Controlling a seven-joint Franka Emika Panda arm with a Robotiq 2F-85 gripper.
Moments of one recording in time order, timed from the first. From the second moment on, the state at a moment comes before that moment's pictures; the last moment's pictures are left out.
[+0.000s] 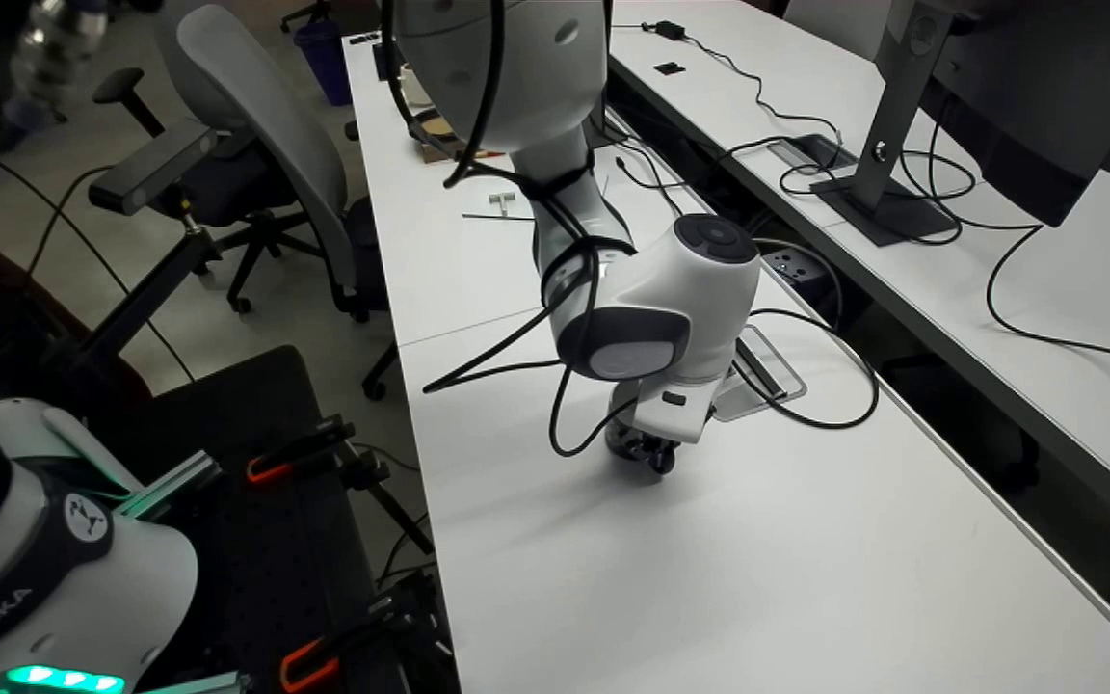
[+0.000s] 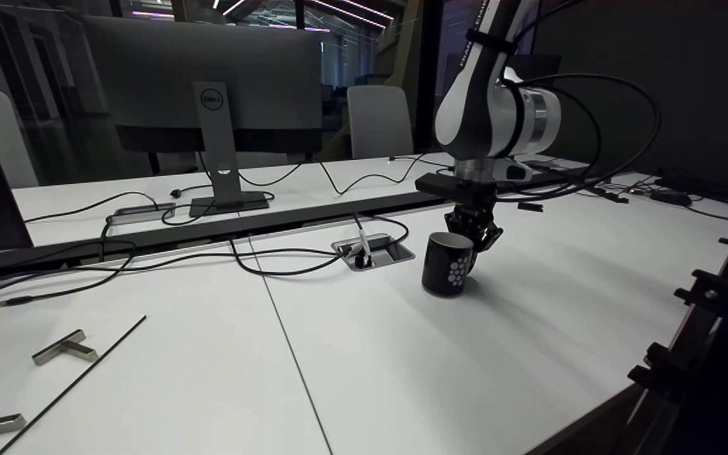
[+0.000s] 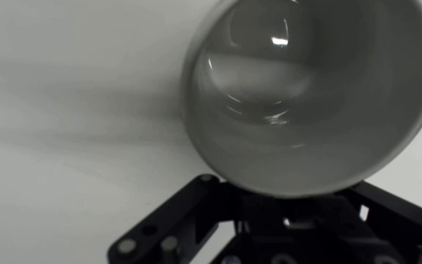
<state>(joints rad) 0.02 0.90 -0.10 -2.00 0.32 2.86 1.30</state>
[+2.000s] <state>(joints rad) -0.03 0.85 -0.13 -2.15 0.56 2.94 1.48</state>
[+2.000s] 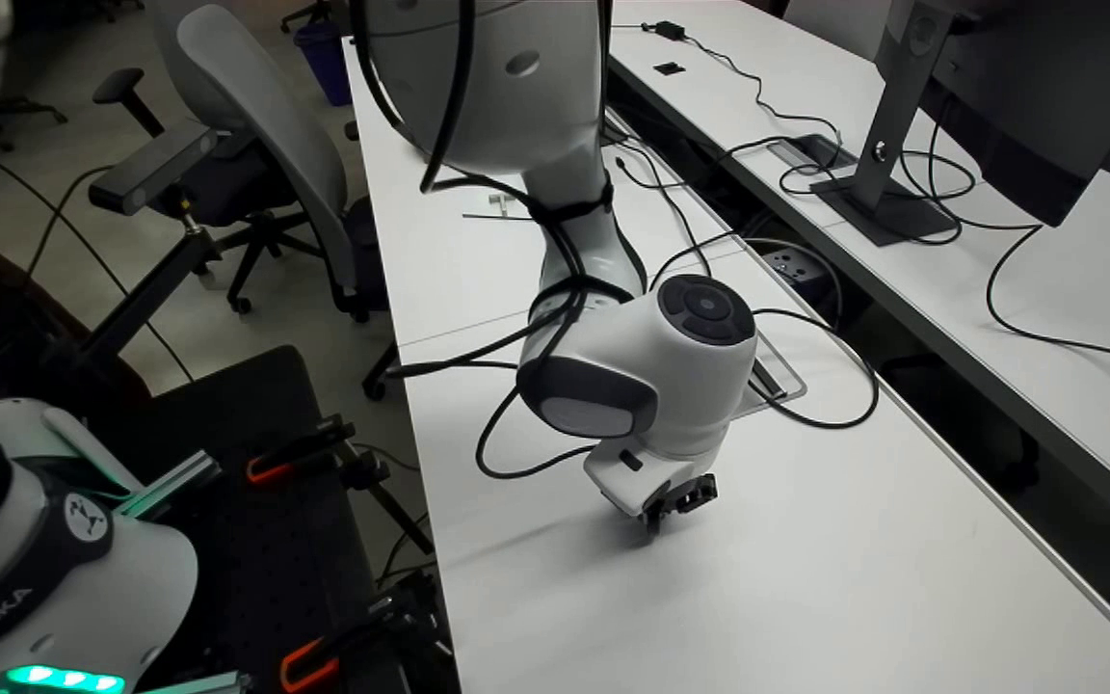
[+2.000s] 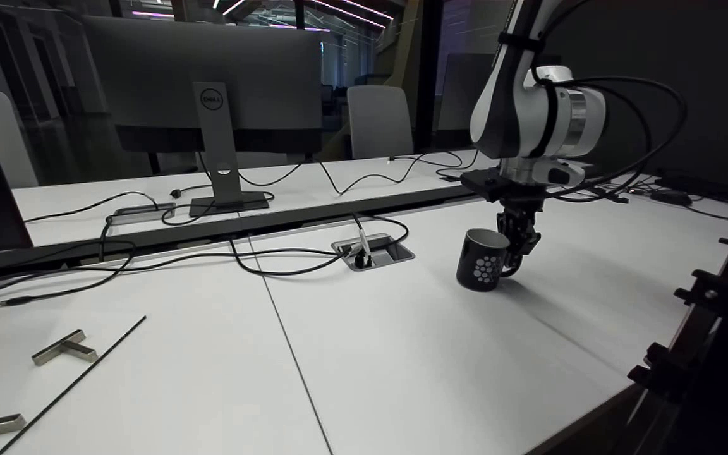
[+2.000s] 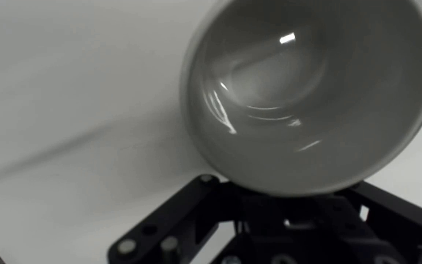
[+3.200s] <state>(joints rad) -0.06 0.80 -0.15 -2.31 0.64 3.00 1.60</state>
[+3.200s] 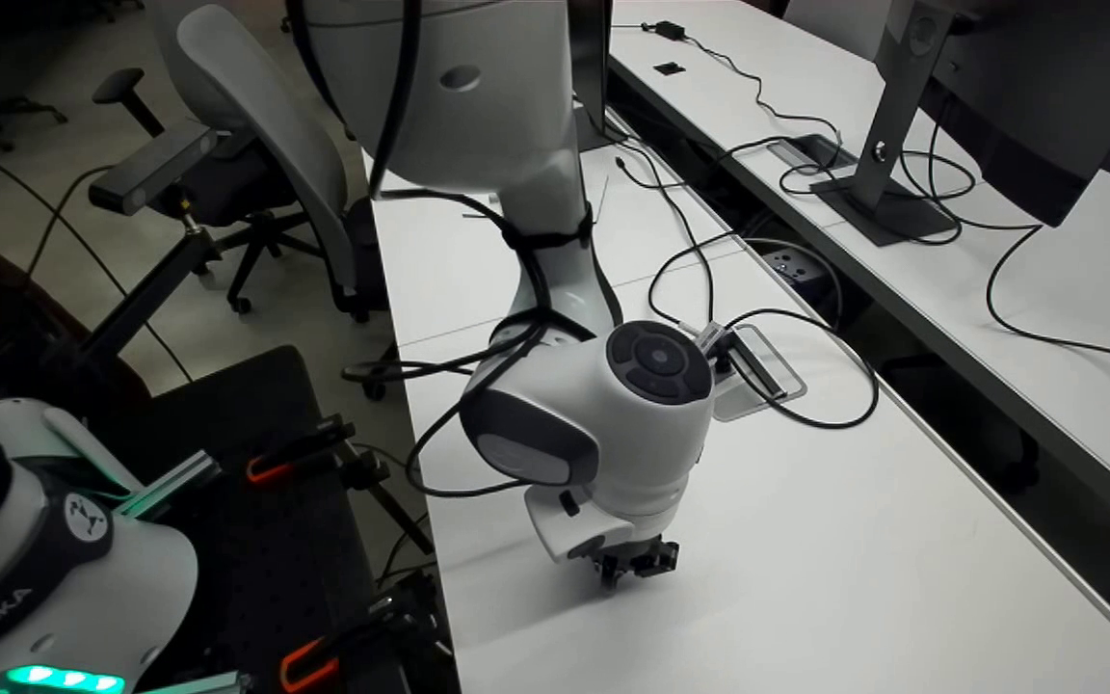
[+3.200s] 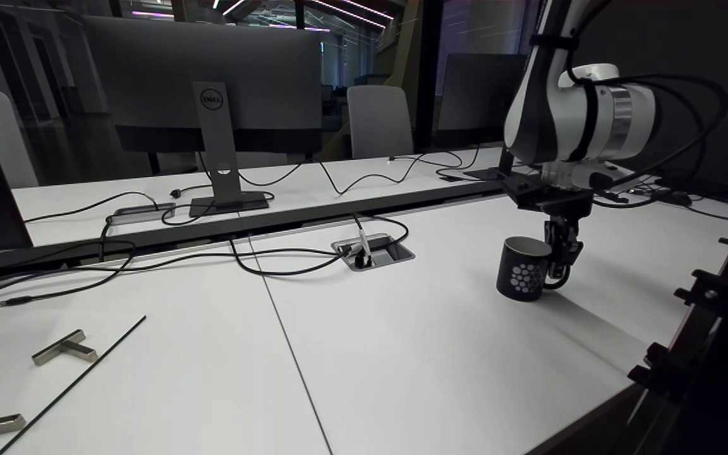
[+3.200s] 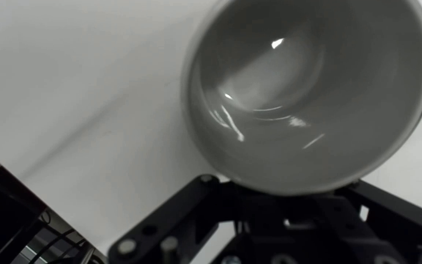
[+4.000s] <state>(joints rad) -0.08 0.79 -0.13 -2.35 0.67 3.01 1.61</state>
